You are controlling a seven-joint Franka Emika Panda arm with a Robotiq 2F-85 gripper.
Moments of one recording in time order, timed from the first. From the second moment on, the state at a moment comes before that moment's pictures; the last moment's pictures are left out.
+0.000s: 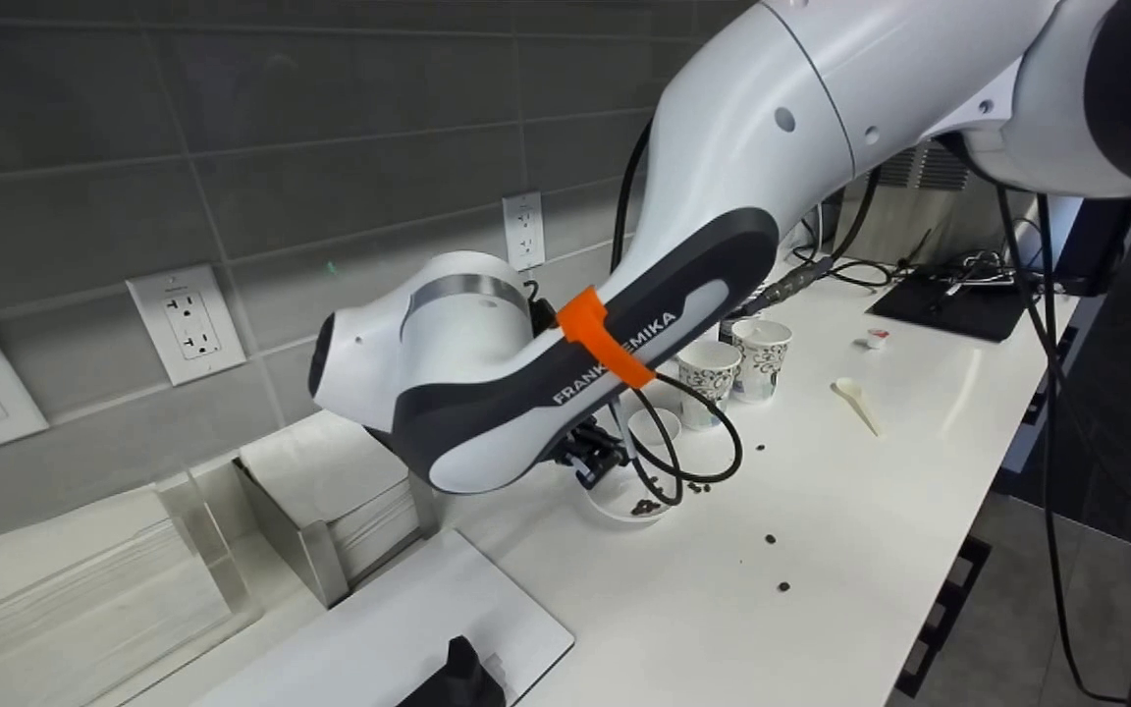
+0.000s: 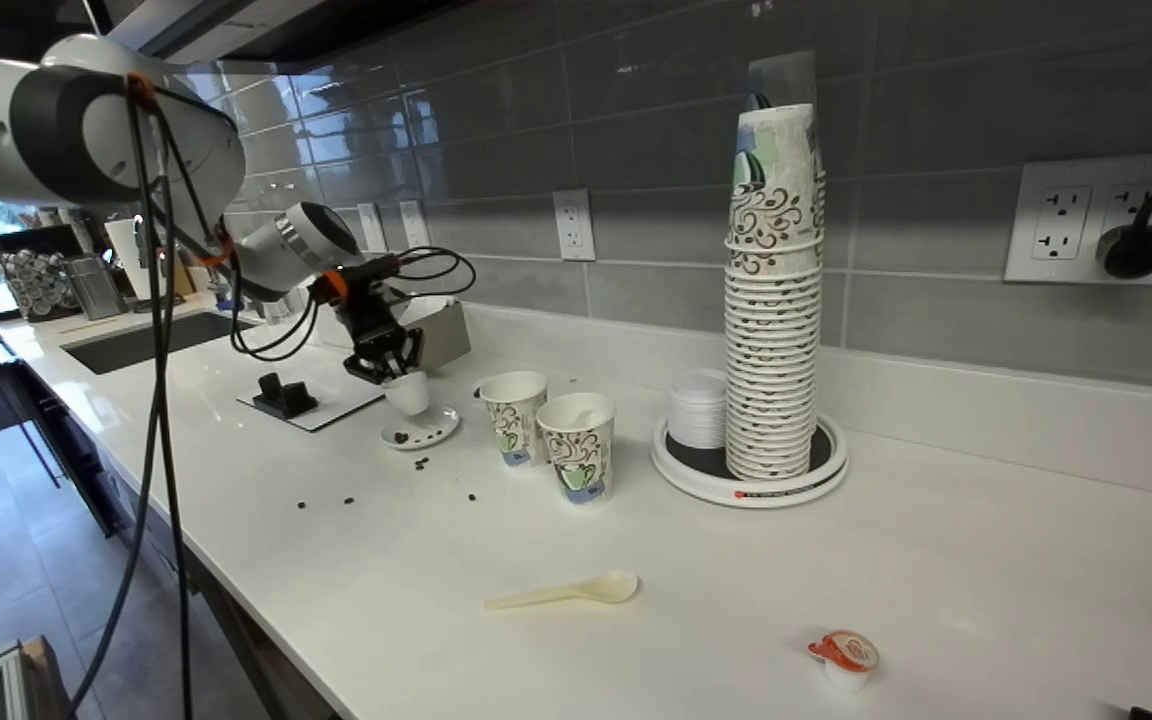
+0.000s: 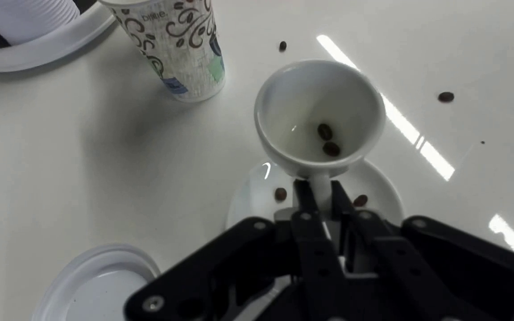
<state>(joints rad) 0.44 0.85 0.21 -1.31 -0.74 1.38 -0.30</state>
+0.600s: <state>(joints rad) 0.27 0.74 0.25 -1.33 -0.55 1.56 -0.60</state>
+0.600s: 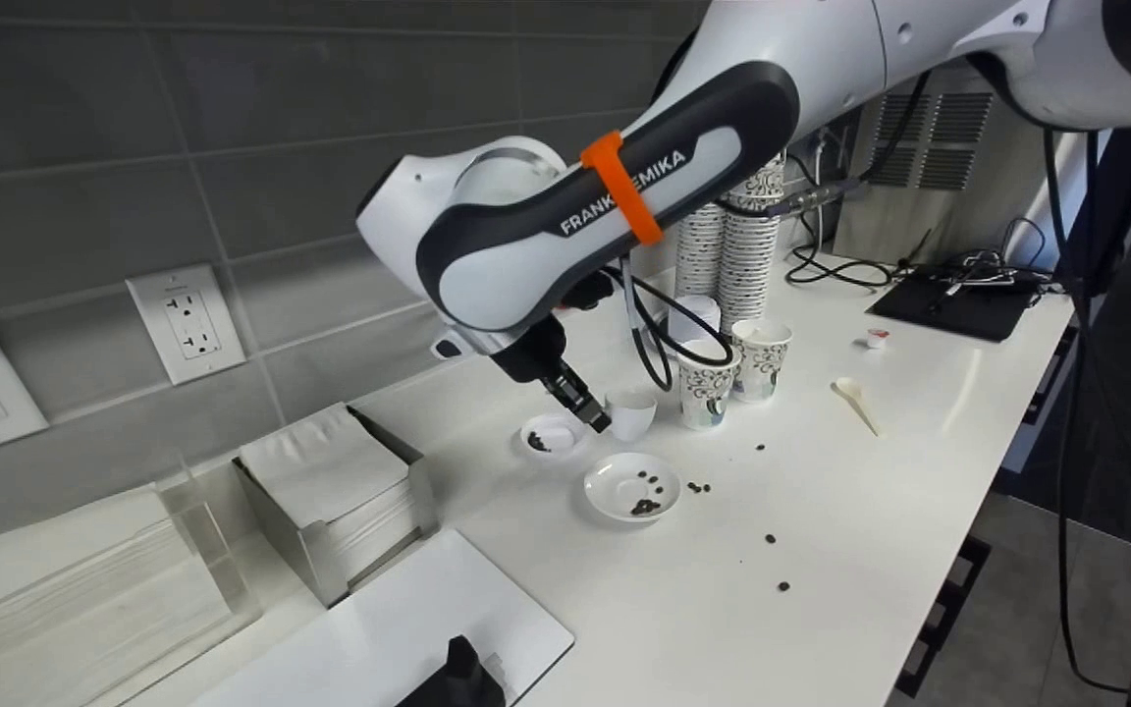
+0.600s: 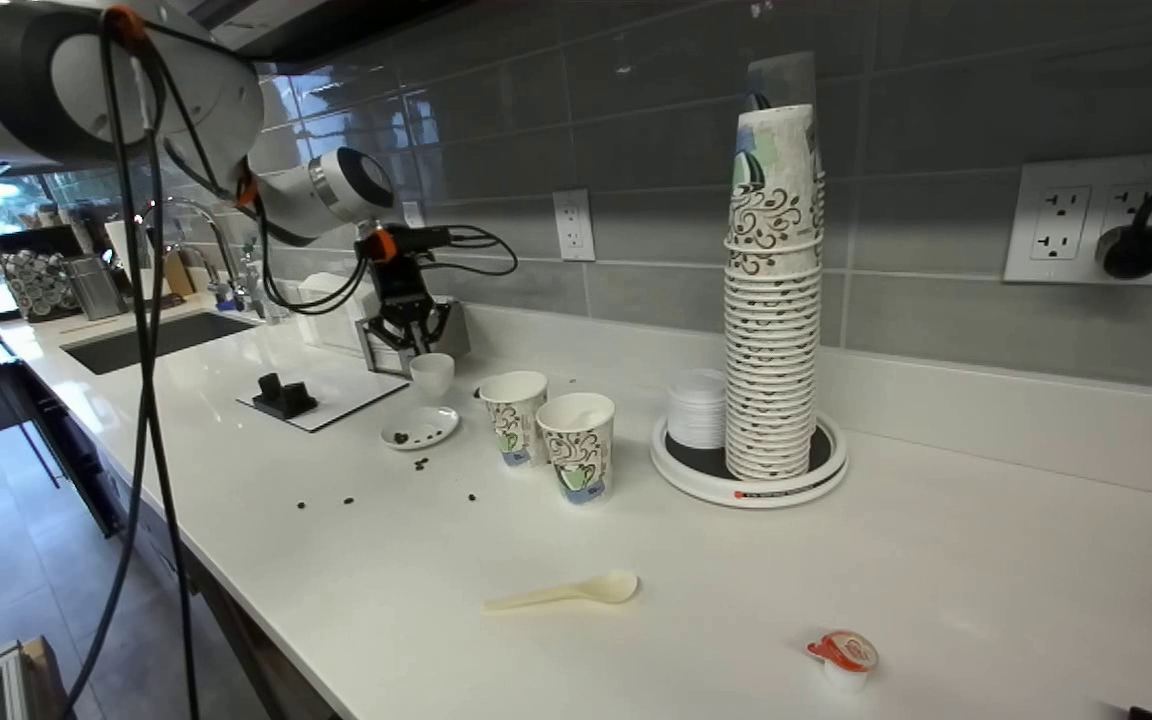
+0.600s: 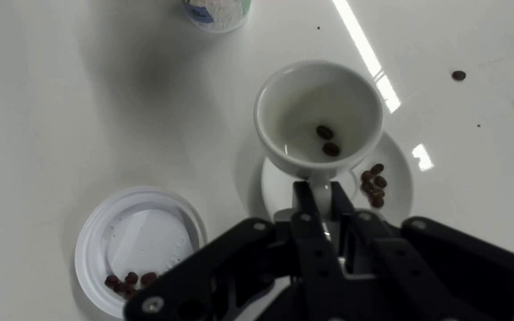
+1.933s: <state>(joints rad) 0.05 0.29 0.20 -1.90 -0.27 2.07 -0.62</state>
